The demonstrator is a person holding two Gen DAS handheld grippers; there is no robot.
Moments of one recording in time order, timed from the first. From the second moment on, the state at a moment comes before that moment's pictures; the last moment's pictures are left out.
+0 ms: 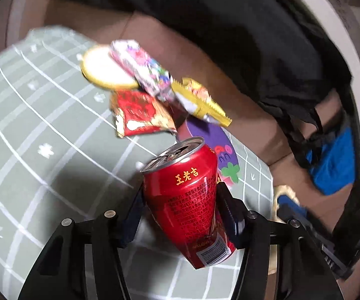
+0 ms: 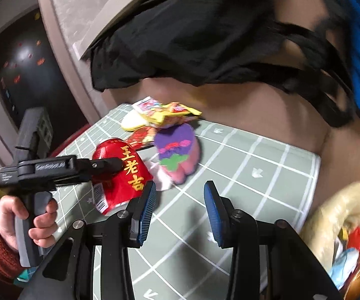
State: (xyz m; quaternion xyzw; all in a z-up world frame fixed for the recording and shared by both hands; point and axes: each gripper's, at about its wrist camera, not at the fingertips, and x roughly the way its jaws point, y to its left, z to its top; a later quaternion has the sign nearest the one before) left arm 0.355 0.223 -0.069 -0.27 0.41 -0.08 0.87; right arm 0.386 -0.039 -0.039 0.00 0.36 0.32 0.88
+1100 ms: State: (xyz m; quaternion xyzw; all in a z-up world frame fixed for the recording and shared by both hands) left arm 0.282 0.317 -0.035 -0.23 0.32 -0.01 0.92; right arm 0.451 0.091 -0.047 -0.11 0.39 0.35 0.85
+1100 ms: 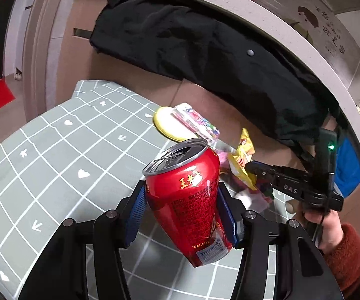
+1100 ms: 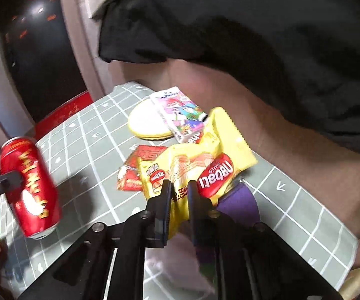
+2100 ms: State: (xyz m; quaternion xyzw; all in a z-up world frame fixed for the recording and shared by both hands) left arm 0.235 0.327 -0.019 -0.22 0.28 0.03 0.94; right arm 0.398 0.104 -0.068 -0.01 0.46 0.37 0.81
